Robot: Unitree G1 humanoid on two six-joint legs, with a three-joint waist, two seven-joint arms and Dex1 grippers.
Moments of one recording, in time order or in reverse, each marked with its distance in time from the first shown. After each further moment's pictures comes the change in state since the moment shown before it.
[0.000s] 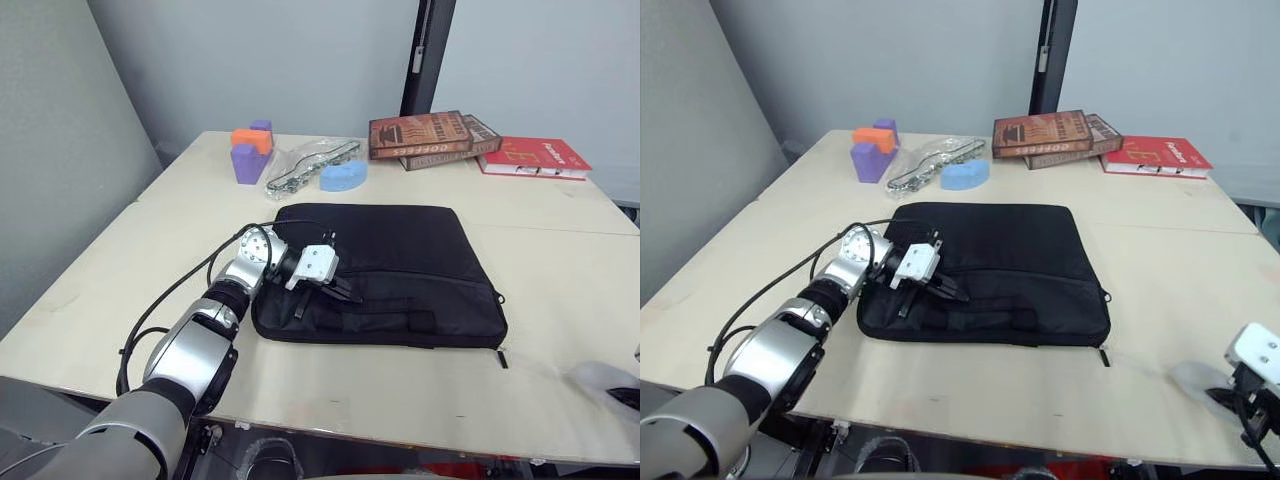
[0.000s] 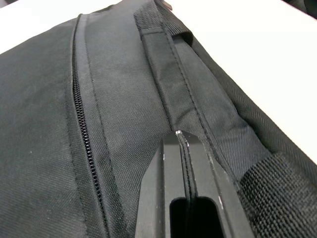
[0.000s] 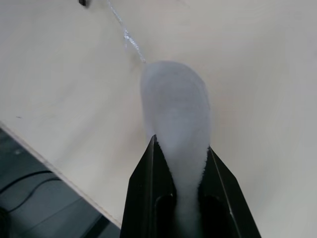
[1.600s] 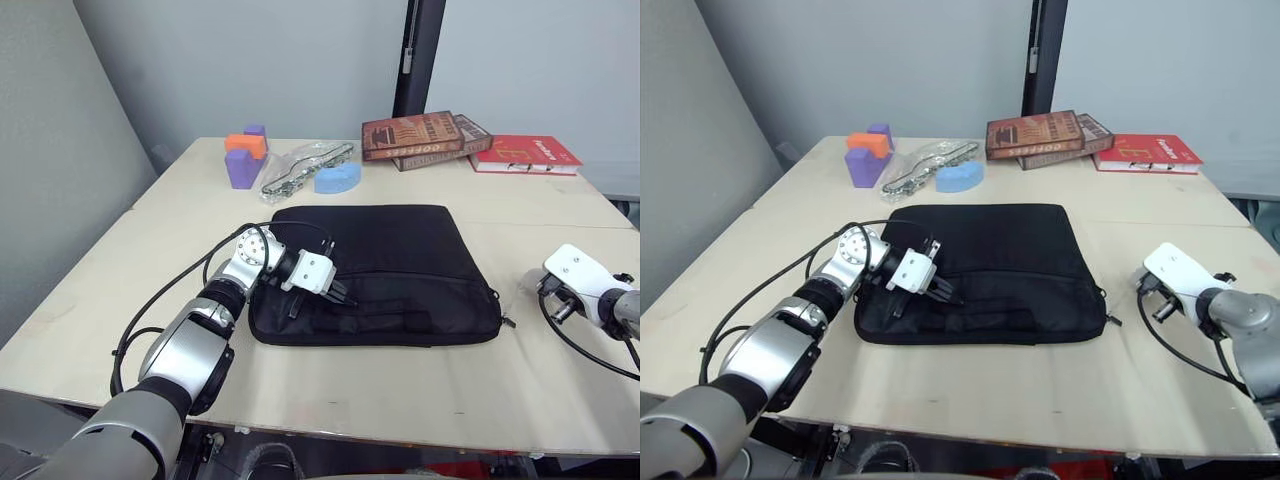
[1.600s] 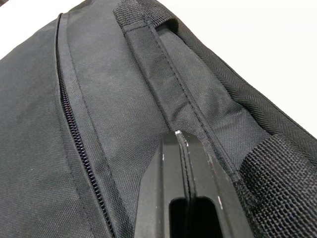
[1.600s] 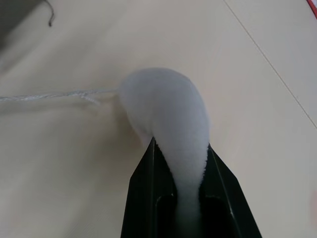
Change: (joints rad) left arm 0.019 0.026 -0.007 0.001 0.061 -0.129 0.027; right arm -0.740 0.003 0.580 0.275 -0.269 0.046 -0.421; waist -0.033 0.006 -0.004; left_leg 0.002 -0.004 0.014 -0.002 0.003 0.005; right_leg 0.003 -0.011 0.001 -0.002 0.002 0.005
